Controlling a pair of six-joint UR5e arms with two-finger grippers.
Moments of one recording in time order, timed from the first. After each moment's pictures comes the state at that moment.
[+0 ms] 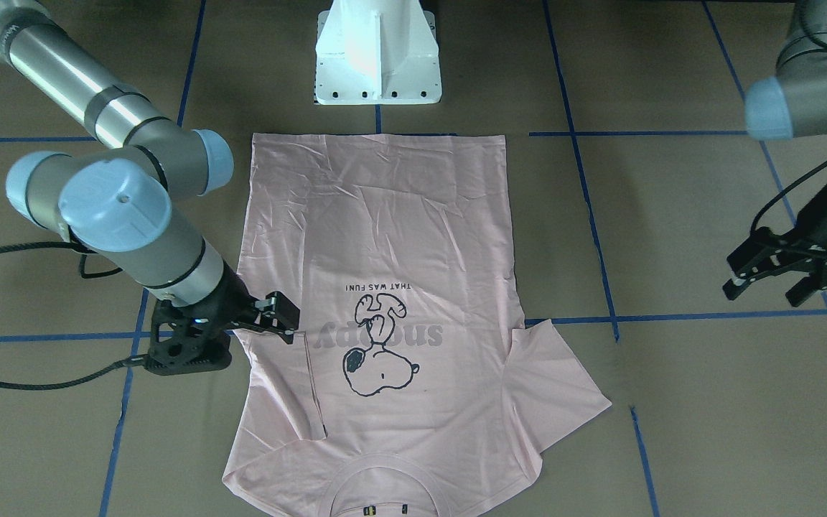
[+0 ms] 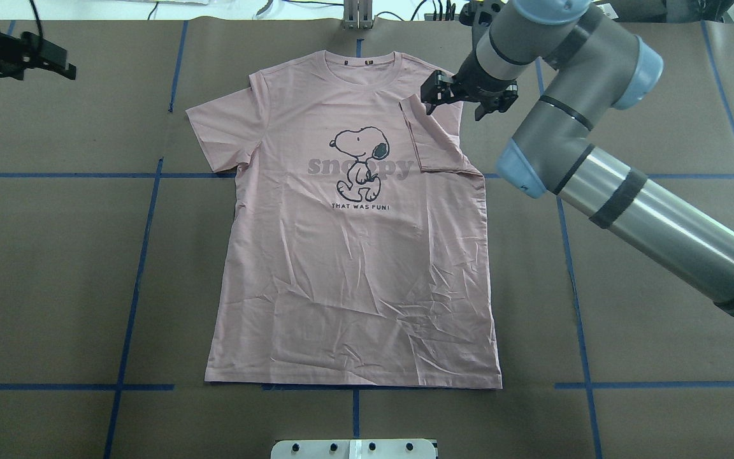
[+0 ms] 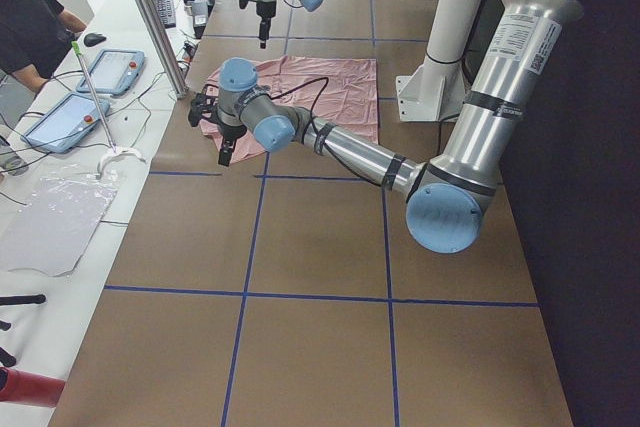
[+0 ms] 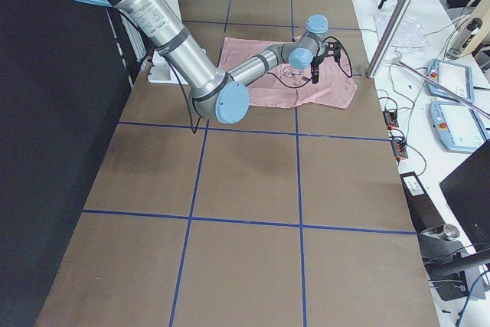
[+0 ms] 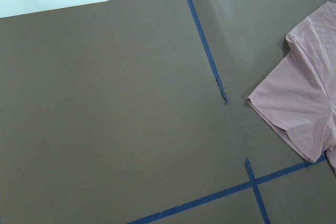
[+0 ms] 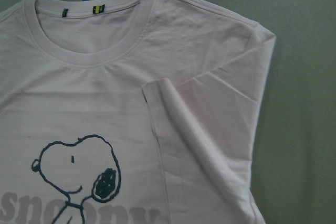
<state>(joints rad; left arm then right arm) -1.14 -1.93 -1.63 -1.97 -2.15 -0.78 0.89 -0.86 1.39 -1.27 2.14 1.02</state>
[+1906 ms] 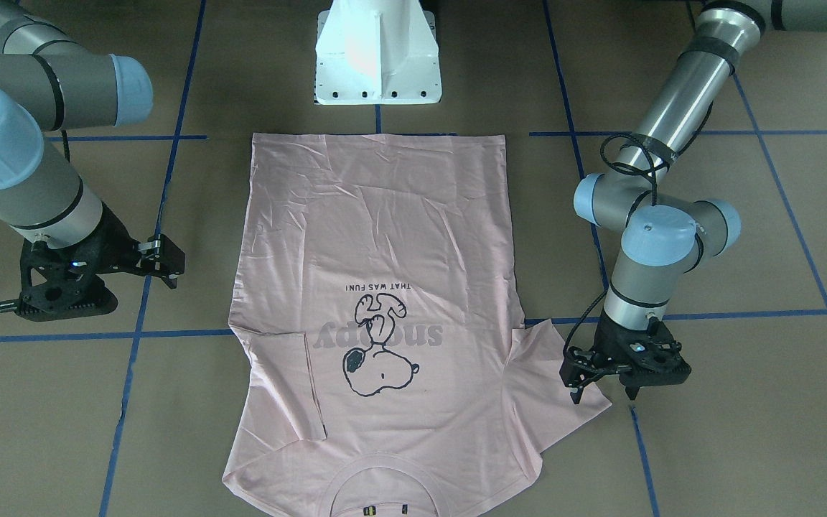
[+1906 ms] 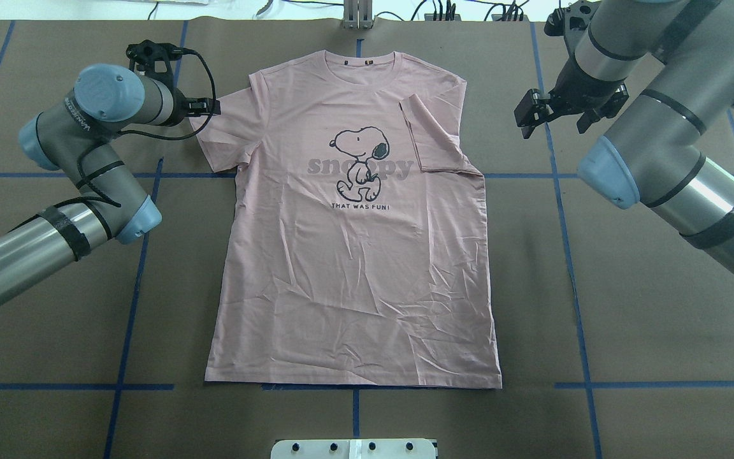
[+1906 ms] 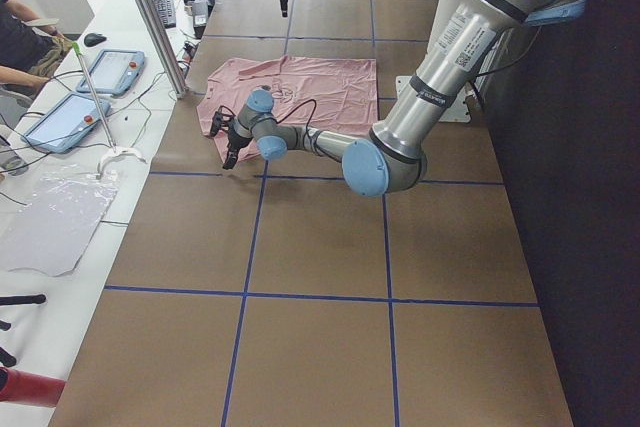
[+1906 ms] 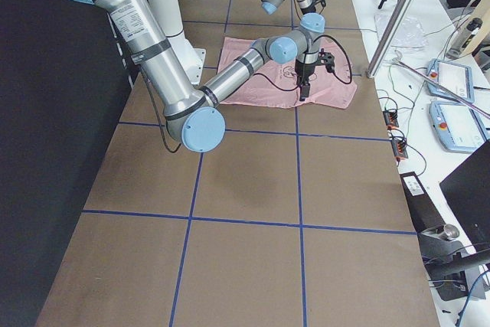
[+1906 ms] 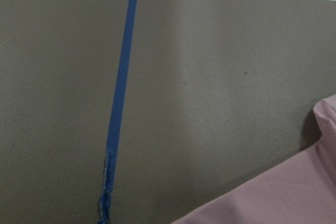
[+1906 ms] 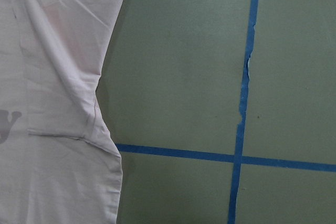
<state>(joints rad) -0.84 -2.21 -1.05 -2.39 -1.68 -1.05 0.96 -1.03 1.68 -1.71 2.14 0.69</state>
